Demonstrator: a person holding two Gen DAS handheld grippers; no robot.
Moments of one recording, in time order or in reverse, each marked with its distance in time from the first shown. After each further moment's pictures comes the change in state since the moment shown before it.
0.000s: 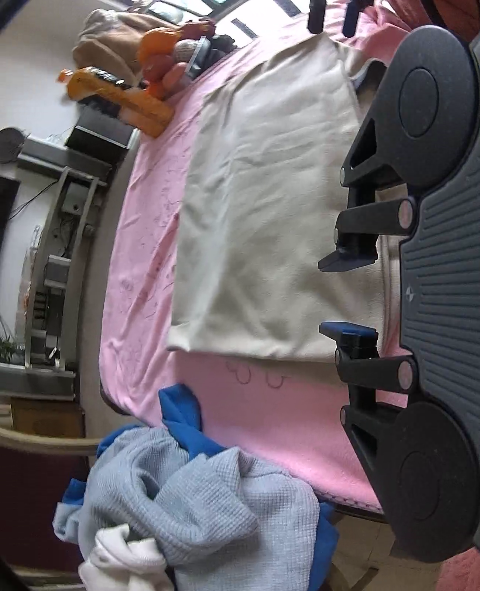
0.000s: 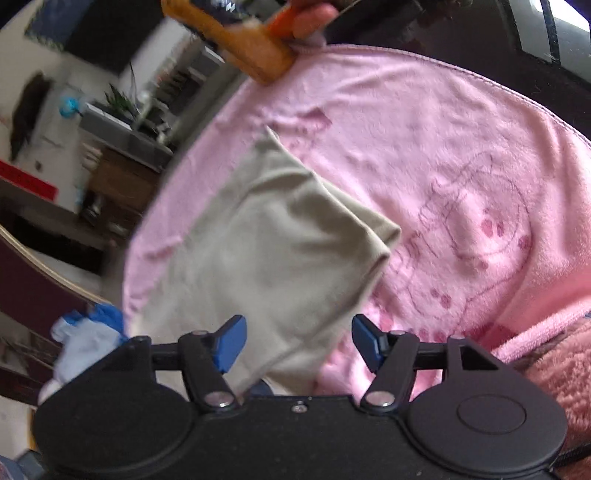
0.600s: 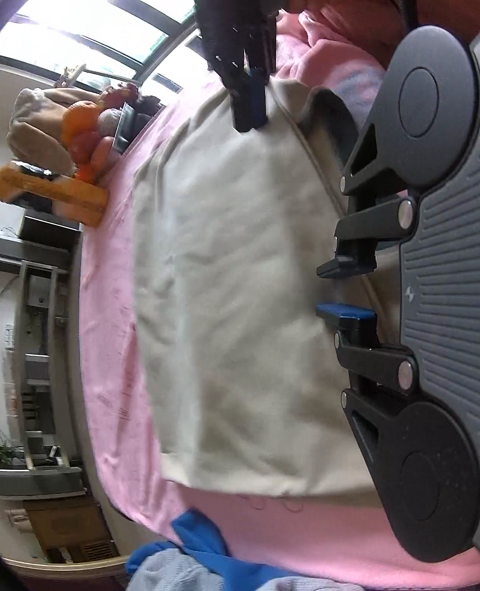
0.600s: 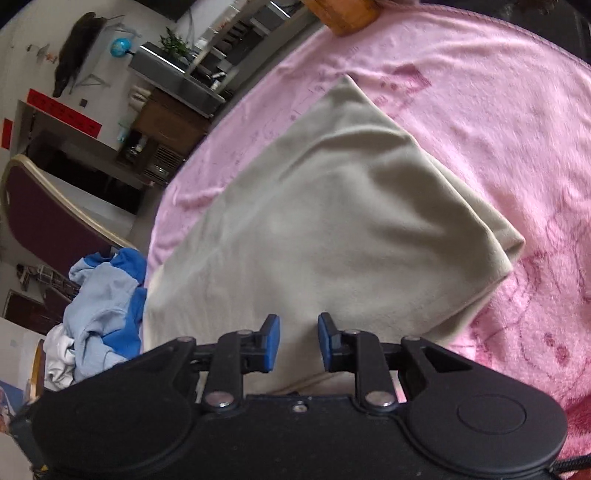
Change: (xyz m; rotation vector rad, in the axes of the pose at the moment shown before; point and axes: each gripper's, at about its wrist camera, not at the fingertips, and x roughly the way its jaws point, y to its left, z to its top) left arm 0.038 -0.052 -0.010 0.222 0.080 -0.178; right arm 0.053 0.024 0.011 -0.159 0.129 0.142
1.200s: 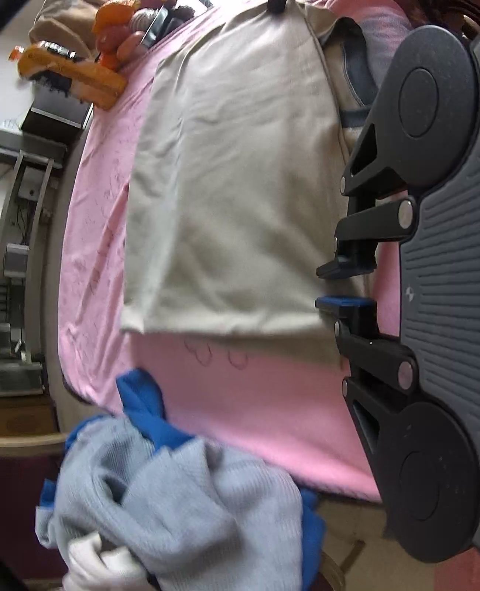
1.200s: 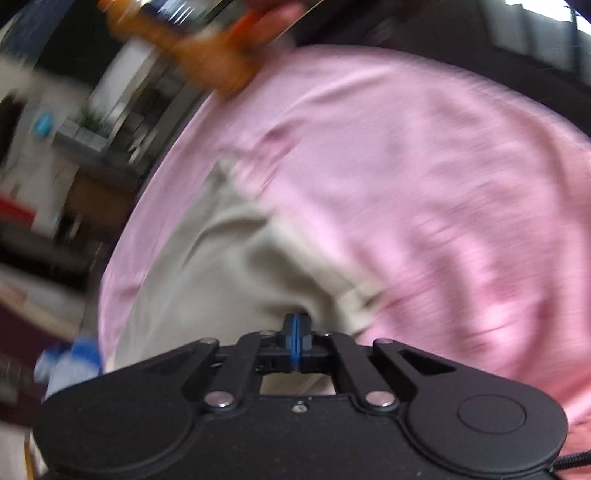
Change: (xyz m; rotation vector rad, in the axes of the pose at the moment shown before) left arm -0.030 0.060 -0.011 -0.229 0.067 0.279; right arm -0.041 -0.045 0.013 0.254 -0.194 -0.215
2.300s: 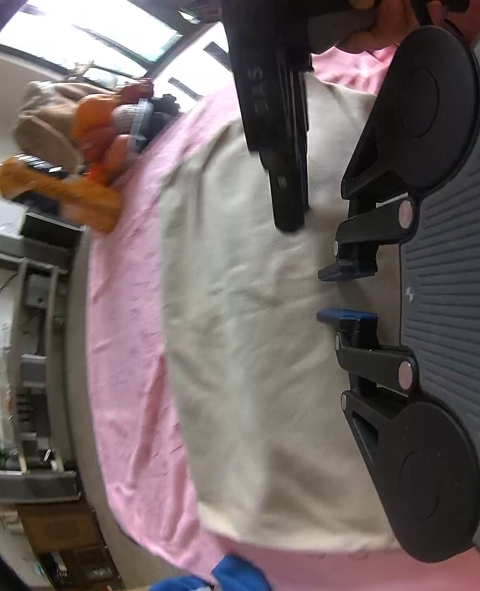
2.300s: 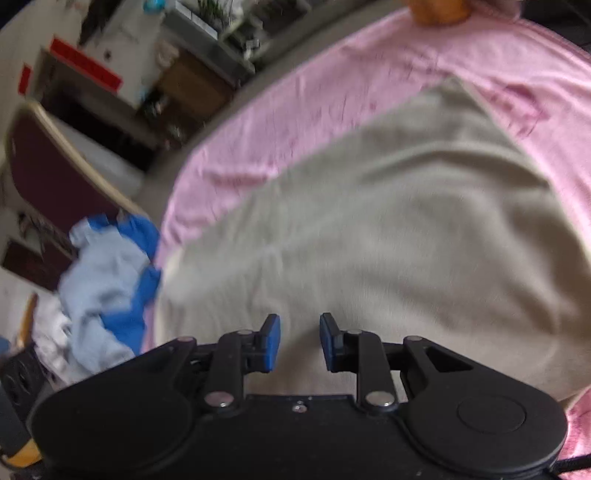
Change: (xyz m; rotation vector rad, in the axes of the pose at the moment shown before) left arm 0.027 -0.122 0.034 0.229 -0.055 -0.276; right arm 0.073 0.123 -0.041 -0.437 0.273 0.203
